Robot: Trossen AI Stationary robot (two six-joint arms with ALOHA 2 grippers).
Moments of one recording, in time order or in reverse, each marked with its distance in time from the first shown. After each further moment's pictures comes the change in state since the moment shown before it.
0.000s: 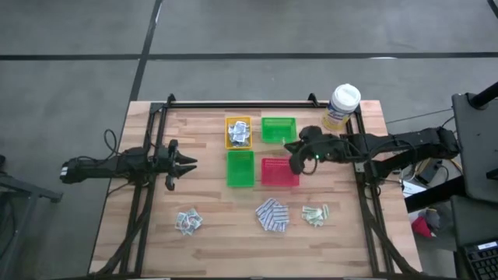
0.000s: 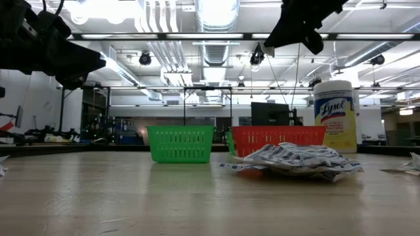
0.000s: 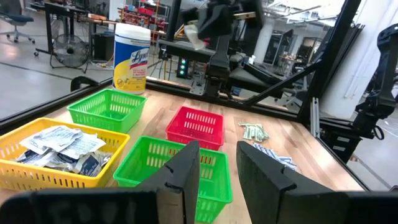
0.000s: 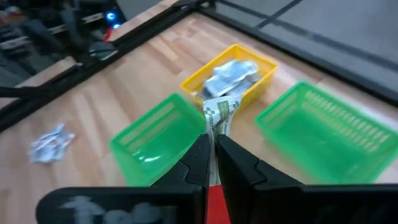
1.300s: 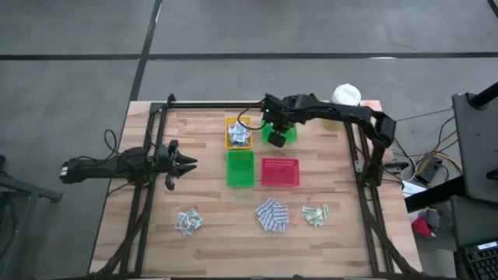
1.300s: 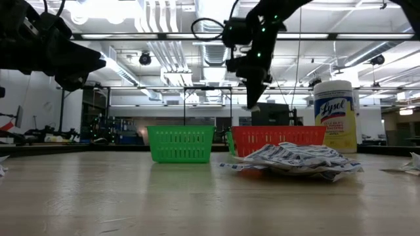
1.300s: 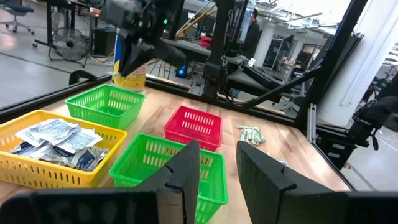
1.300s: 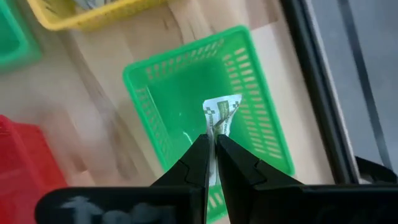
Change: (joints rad) left arm 0.000 0.000 0.000 0.002 -0.004 -0.052; right arm -0.431 0.714 0.644 -0.596 -0.218 -0.636
